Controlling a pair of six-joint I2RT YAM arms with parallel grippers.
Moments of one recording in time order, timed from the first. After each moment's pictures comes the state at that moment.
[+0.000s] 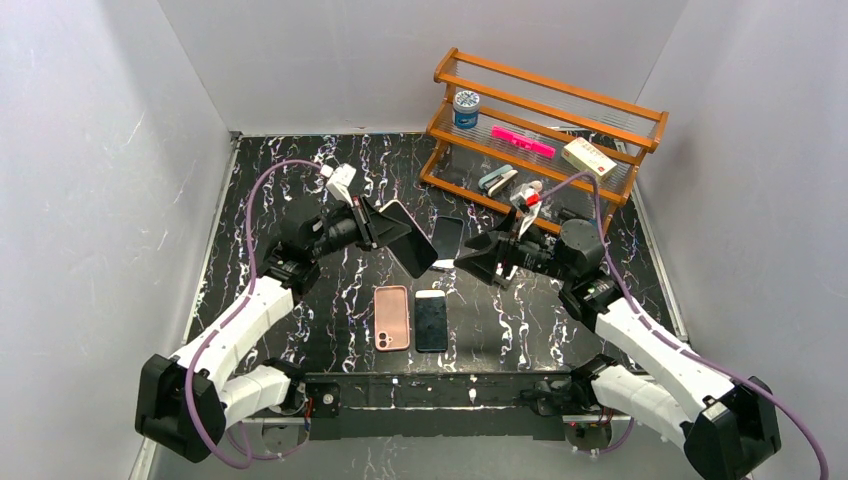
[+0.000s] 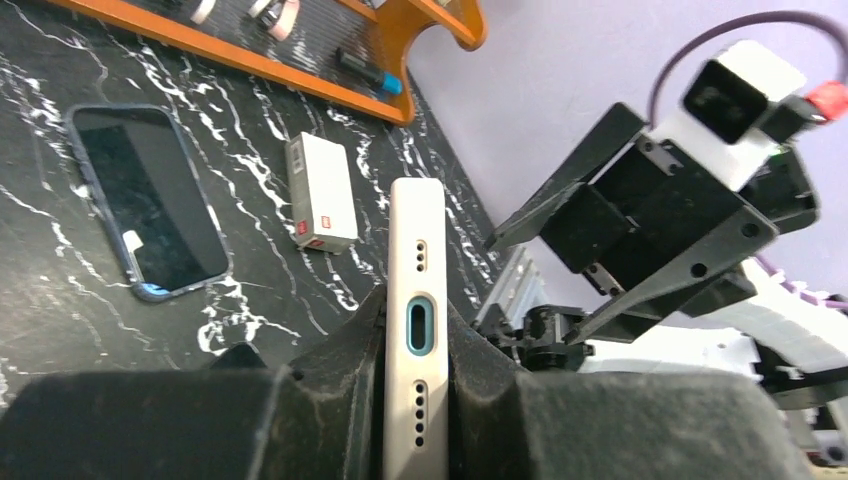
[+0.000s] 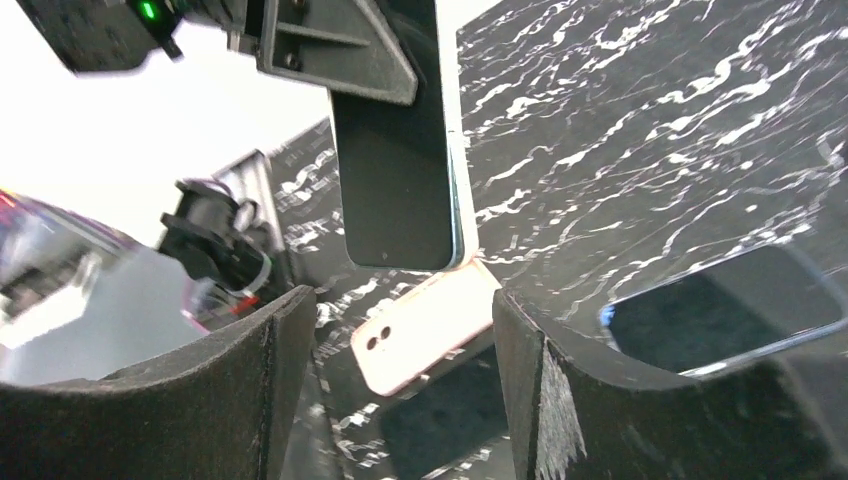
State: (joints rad) left arm -0.41 1.07 0.75 0.17 0.60 -0.74; right arm 0.56 0.90 0.60 0.28 -0.66 0.33
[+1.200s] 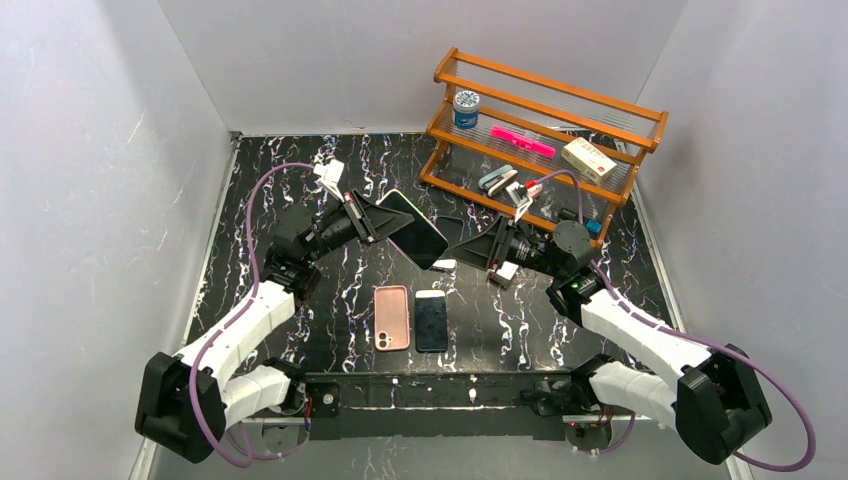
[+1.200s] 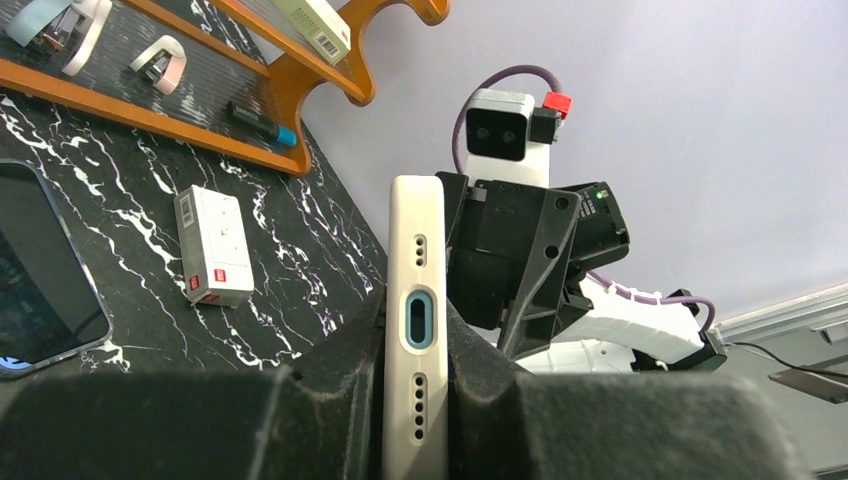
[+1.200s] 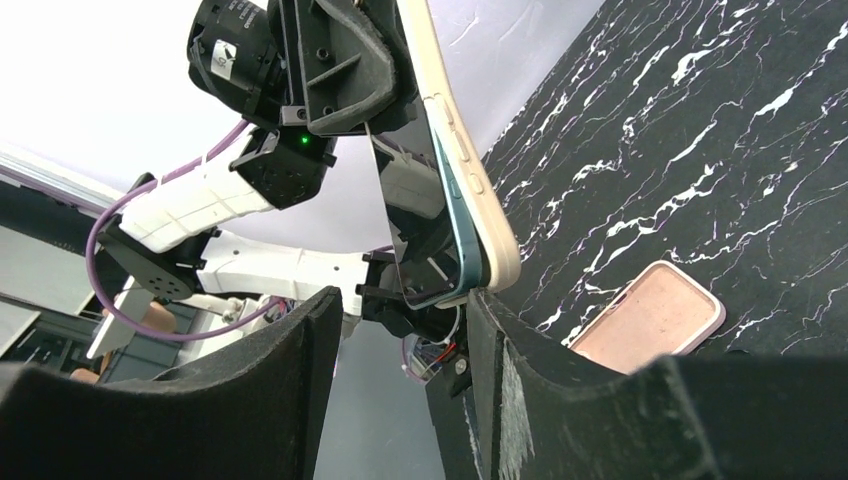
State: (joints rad) left arm -0.41 1.07 0.66 0.52 0.63 -1.04; right arm 0.58 1.04 0.54 0.63 -0.69 1.02
